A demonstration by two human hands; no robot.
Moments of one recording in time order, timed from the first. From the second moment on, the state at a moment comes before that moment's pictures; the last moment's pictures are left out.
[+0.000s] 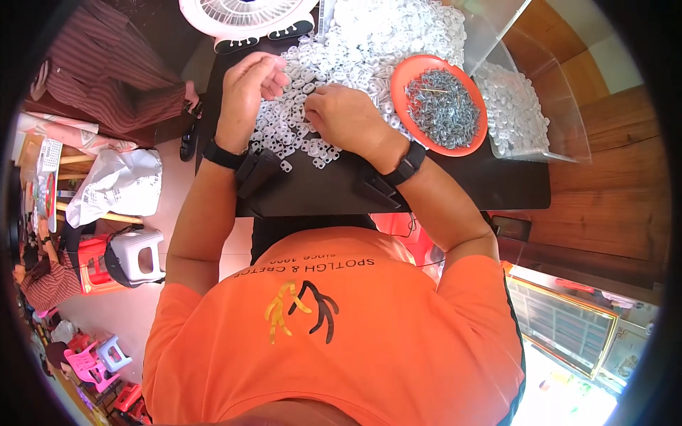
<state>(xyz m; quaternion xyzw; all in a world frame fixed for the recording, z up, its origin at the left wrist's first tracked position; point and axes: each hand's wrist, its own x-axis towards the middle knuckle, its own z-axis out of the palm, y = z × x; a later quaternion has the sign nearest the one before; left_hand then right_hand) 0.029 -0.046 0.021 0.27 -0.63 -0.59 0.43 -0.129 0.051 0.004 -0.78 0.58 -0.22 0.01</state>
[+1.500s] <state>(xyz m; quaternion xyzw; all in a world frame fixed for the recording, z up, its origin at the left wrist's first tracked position) 0.013 -0.030 0.000 0.29 -0.66 -0.63 0.27 -0.134 0.051 0.010 -0.64 0.58 -0.47 0.19</state>
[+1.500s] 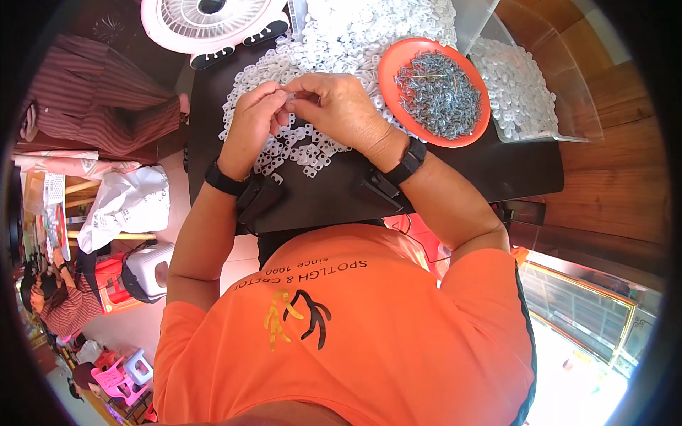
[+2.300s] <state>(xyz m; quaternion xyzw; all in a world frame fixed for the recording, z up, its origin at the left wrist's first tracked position) 0.015 -0.025 0.010 0.27 -0.69 -0.61 0.26 -0.144 0.048 0.001 -0.59 0.56 -0.52 0.26</state>
